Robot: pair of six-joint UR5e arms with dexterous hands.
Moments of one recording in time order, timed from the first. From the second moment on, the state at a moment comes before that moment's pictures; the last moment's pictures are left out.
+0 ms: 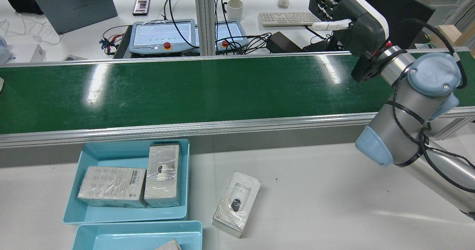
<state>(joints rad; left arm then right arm) -1.79 -1.80 -1.71 0.50 1.90 -0.17 1.03 -1.10 1.83 -3.52 -1.25 -0.26</state>
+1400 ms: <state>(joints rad) -1.79 -1.80 -1.71 0.50 1.90 -0.17 1.03 -1.11 1.86 -3.53 -1.25 -0.26</state>
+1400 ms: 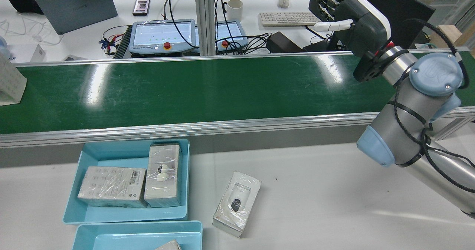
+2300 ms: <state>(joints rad) -1.79 -1.80 -1.71 0.50 1.90 -0.17 1.03 -1.23 1.96 -3.54 -1.25 -0.26</state>
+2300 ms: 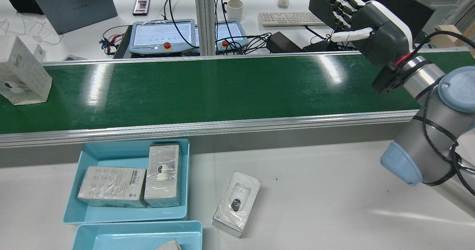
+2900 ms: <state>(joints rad) -1.79 -1.80 -1.71 0.50 1.90 -0.17 1.03 -1.17 2.01 -3.63 -1.25 -0.27</state>
